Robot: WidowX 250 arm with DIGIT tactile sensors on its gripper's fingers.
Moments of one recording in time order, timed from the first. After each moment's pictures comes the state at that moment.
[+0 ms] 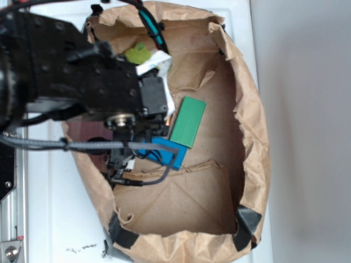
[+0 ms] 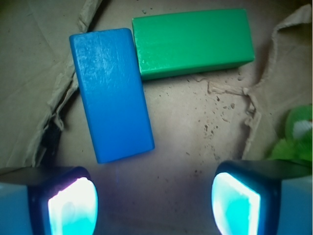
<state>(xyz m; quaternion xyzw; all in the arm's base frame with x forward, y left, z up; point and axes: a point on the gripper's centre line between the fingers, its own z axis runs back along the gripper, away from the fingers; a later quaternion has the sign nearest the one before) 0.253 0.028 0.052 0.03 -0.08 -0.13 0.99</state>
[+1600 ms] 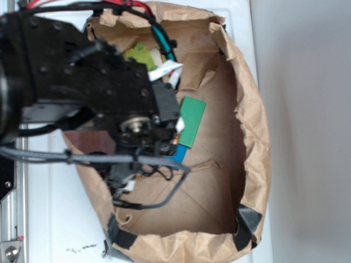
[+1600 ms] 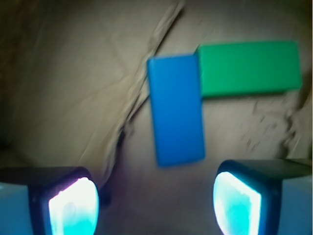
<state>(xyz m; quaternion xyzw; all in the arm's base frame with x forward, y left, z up) 0.263 0.004 0.065 -0.03 -0.08 -0.16 0.98</state>
